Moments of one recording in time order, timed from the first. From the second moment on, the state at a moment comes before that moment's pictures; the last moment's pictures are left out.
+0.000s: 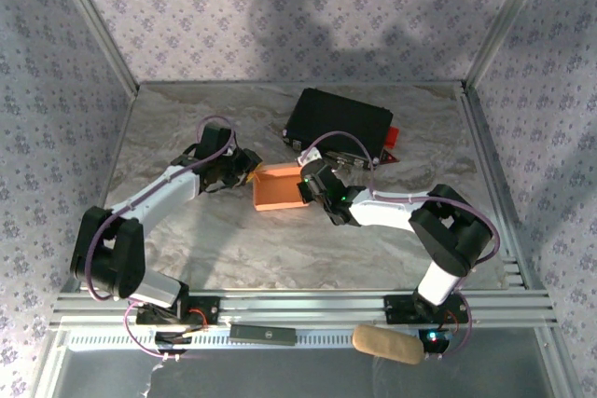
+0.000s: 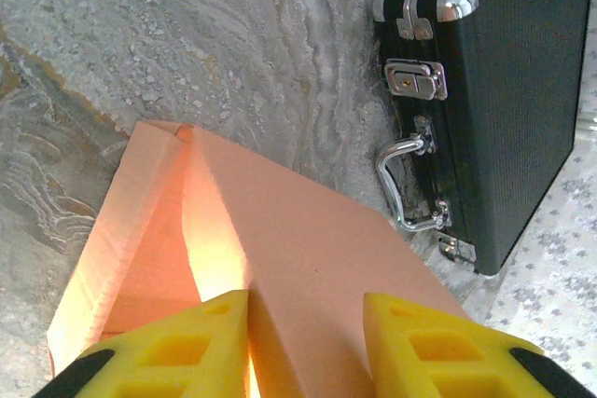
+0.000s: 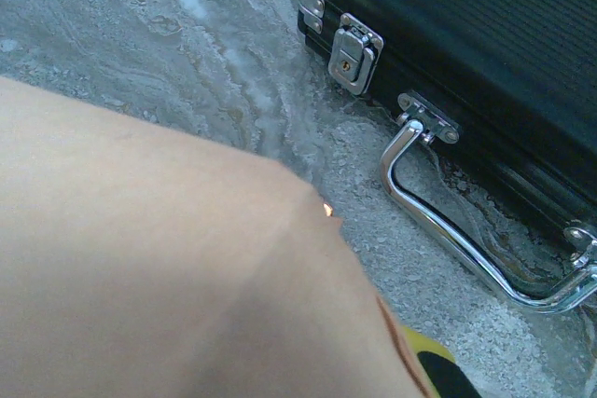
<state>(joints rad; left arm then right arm) -0.40 1.45 0.94 -0.34 0.28 -1.20 0.83 1.68 0.86 0.16 0.35 0.19</state>
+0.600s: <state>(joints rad) -0.44 1.40 0.90 -0.32 0.19 -1.23 0.83 1.68 0.88 0.10 0.32 0.25</state>
